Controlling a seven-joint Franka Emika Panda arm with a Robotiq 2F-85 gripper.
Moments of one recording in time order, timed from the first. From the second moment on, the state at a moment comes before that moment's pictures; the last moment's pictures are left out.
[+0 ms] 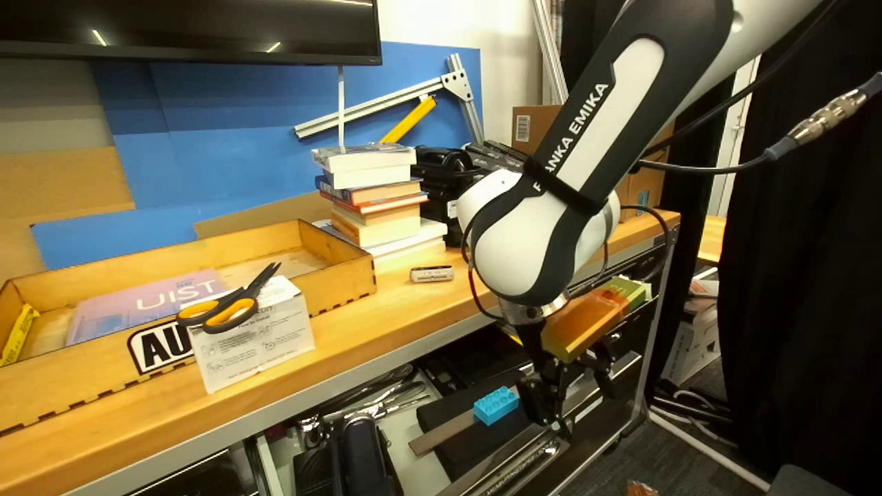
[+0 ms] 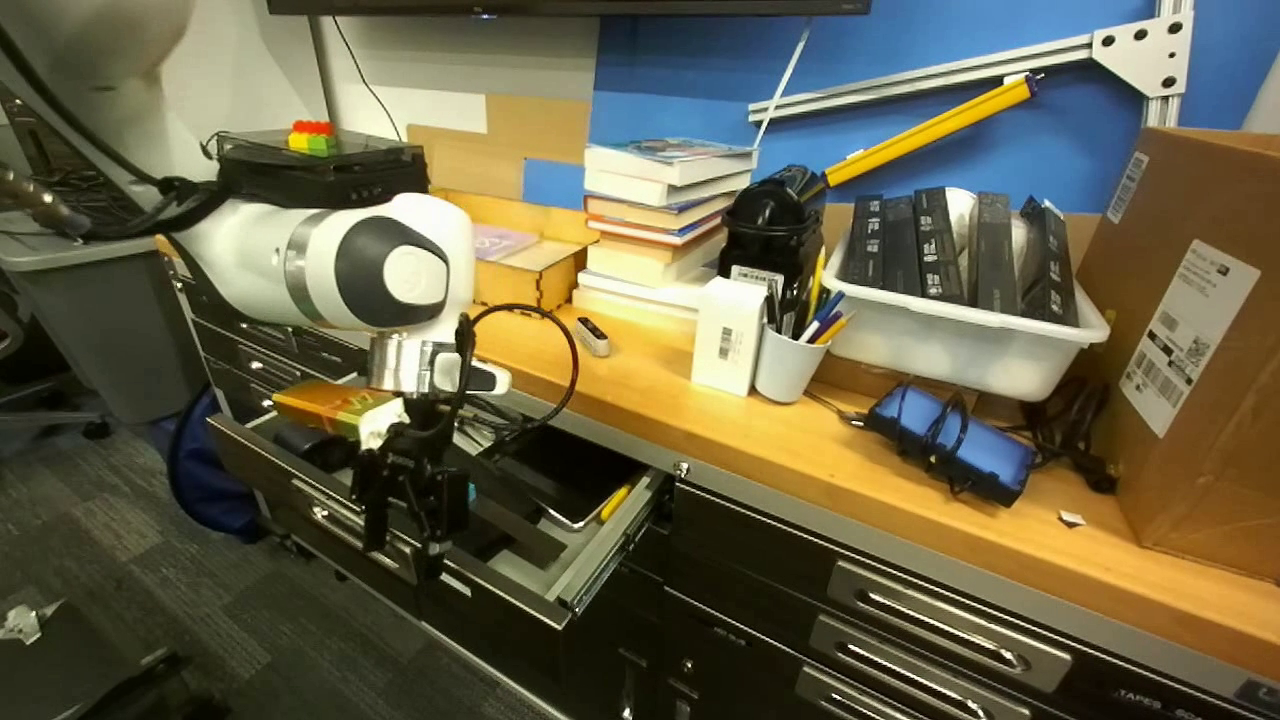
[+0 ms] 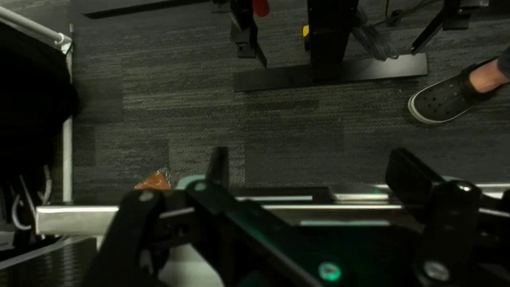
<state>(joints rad) 0.06 0.18 0.01 -2.42 -0.25 2.14 0.29</state>
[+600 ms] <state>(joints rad) 0.17 0.22 0.01 -2.37 -0.70 2.25 0.72</state>
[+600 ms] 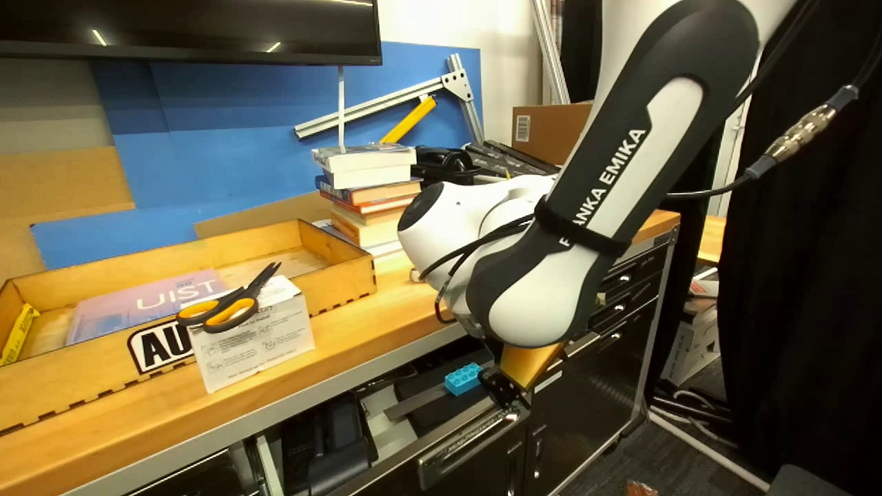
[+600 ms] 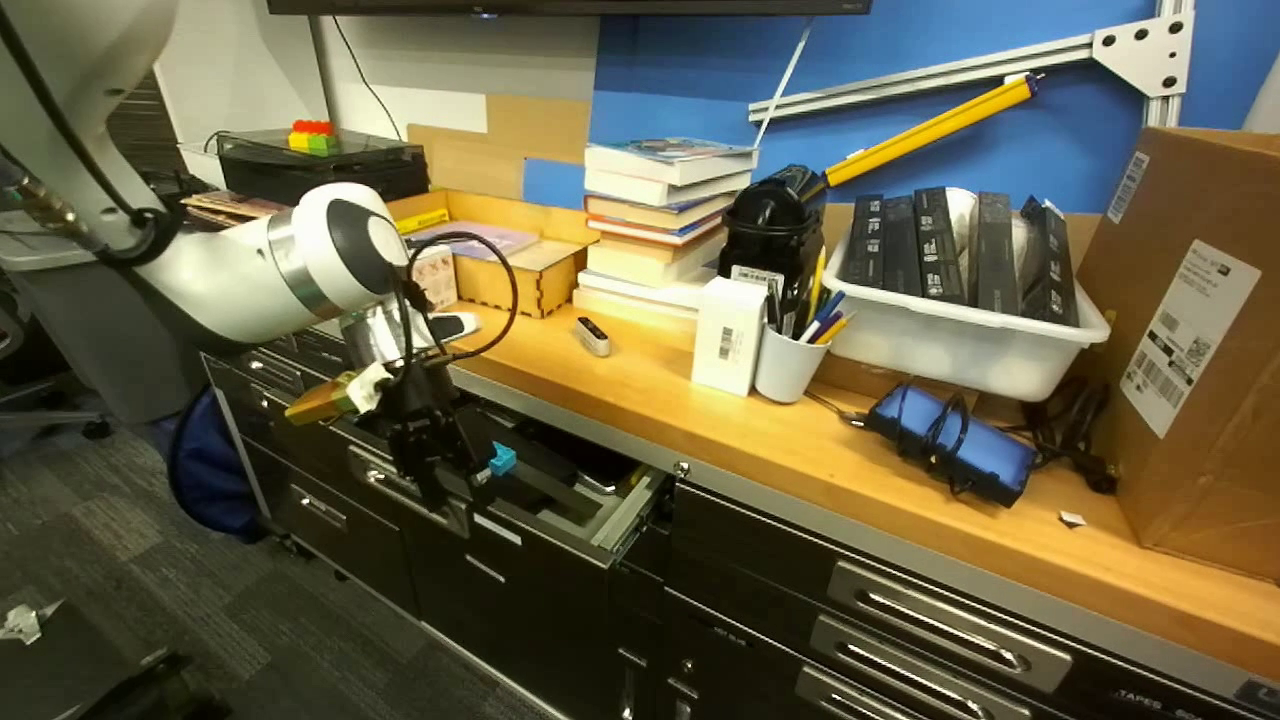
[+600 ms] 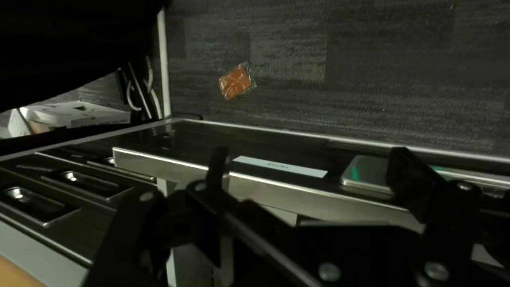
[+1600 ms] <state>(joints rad) 0.24 0.40 0.05 -2.12 -1.13 2.29 1.21</state>
